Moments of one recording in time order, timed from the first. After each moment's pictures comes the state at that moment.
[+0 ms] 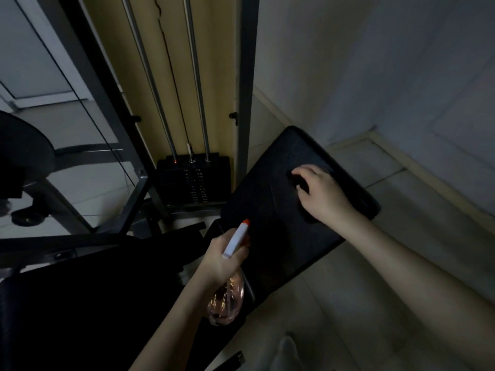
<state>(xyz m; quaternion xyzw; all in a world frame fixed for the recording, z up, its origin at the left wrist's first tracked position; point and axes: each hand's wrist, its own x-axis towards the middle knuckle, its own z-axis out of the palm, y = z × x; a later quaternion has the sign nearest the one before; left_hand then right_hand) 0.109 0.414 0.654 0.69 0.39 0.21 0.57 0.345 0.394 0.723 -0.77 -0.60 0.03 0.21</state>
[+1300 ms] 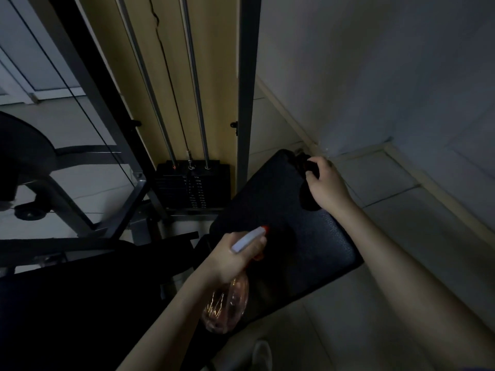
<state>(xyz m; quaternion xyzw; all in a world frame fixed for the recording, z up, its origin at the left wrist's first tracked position) 0.189 0.439 0.703 0.67 0.38 0.17 0.62 0.438 0.462 0.728 -0.80 -0.49 0.16 0.31</state>
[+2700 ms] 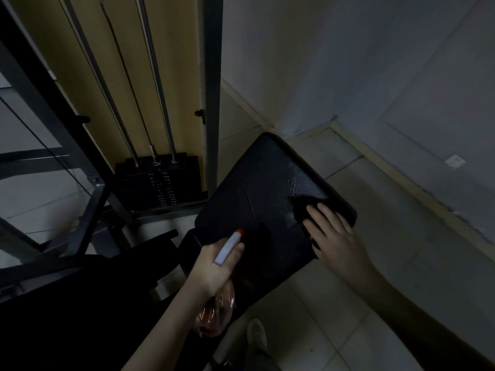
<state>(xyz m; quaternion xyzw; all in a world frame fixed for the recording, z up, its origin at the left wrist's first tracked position) 0.136 0.444 0.652 0.67 0.38 0.17 0.62 0.373 0.312 0.679 -0.74 -0.65 -0.14 -0.02</state>
